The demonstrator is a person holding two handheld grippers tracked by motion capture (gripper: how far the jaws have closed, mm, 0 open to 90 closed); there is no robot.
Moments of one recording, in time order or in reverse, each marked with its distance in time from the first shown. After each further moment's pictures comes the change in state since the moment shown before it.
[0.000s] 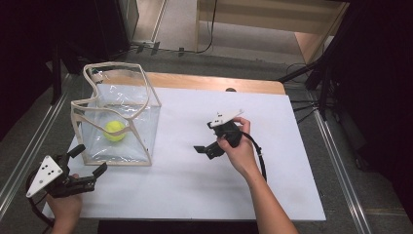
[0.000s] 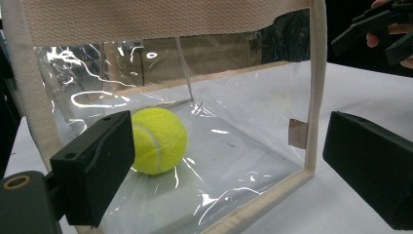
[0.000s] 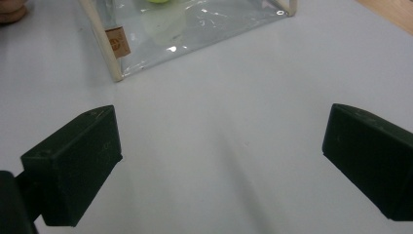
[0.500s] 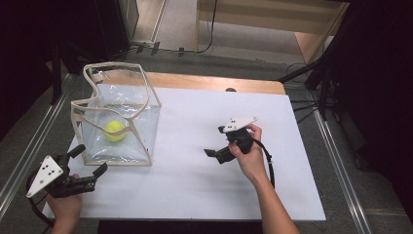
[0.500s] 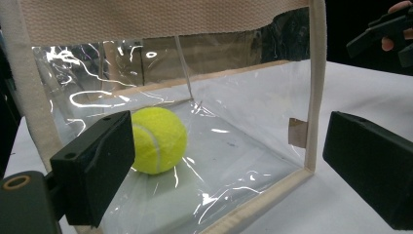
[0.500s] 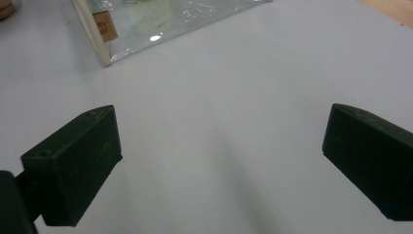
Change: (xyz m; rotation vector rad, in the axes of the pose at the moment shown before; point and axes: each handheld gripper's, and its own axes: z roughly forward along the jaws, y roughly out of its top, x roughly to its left) left arm -0.001 0.000 0.000 0.003 0.000 0.002; right arm -0.004 -0.032 -0.018 -0.031 -0.045 0.046
